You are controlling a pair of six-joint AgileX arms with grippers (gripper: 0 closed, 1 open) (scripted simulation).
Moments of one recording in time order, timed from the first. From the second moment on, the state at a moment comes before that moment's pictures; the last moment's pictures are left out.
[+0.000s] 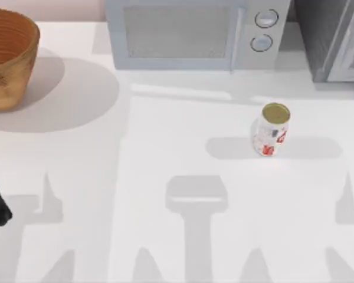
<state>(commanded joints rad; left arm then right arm) 0.00 0.00 0.00 0.00 0.00 0.00 0.00 0.00 0.00 0.00 0.00 0.00</state>
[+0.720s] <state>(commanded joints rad) 0.00 0.00 0.00 0.00 0.00 0.00 0.14 0.51 0.11 0.39 0.15 0.00</state>
